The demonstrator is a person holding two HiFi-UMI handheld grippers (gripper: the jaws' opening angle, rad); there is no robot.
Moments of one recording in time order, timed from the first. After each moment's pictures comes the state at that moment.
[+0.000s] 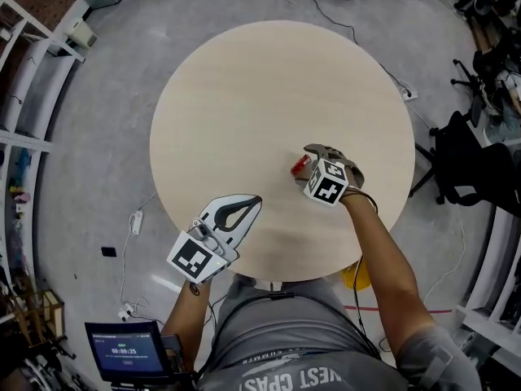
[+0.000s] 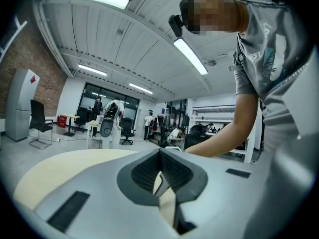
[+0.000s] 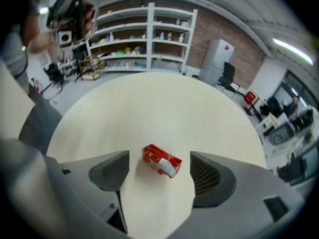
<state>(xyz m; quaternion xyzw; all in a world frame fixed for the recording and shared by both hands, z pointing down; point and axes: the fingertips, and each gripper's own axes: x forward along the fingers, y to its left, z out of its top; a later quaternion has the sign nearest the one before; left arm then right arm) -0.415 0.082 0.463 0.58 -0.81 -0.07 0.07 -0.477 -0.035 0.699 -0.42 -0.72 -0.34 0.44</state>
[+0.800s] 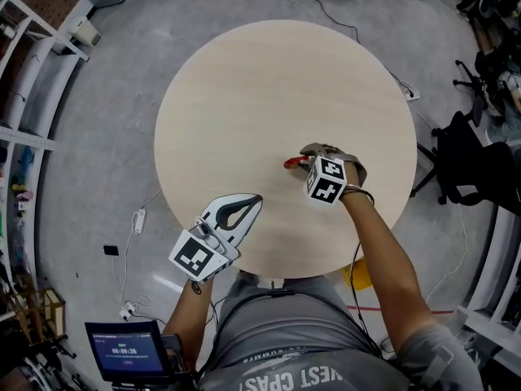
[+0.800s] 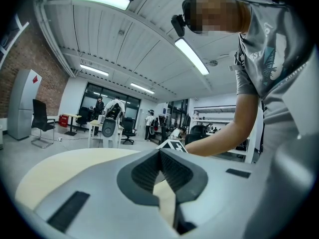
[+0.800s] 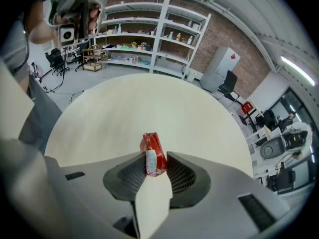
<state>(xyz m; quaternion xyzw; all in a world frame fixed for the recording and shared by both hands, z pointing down) -0.403 0.081 0.480 0.57 -0.82 -0.06 0.09 -0.480 -0.032 0.685 -0.41 -0.72 -0.39 0.41</state>
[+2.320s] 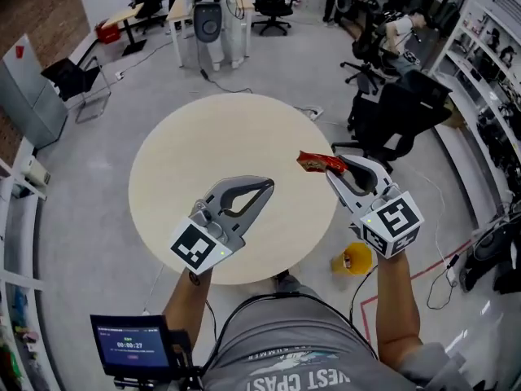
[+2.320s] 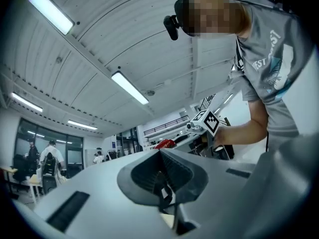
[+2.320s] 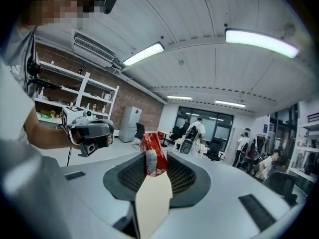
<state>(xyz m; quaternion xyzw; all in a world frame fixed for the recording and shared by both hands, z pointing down) -0.258 0.046 0.264 0.77 -0.61 -0.04 -0.17 -0.228 -0.069 0.285 -0.01 -0.99 -0.14 0.10</state>
